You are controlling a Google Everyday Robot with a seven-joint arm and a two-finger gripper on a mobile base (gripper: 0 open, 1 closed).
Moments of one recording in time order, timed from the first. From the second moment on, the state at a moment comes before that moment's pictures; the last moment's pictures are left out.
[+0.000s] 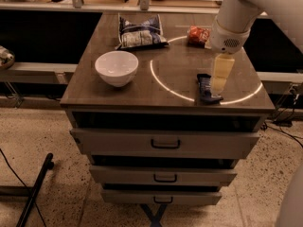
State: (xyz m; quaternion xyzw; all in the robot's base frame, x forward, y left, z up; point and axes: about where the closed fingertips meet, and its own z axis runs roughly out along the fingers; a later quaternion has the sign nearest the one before) arm 0.617 -0.187 0.875 -0.67 0.73 -0.02 0.10
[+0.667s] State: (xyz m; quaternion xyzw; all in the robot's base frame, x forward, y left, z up) arm 0.620 -0.196 0.845 -0.67 0.73 -0.03 0.09
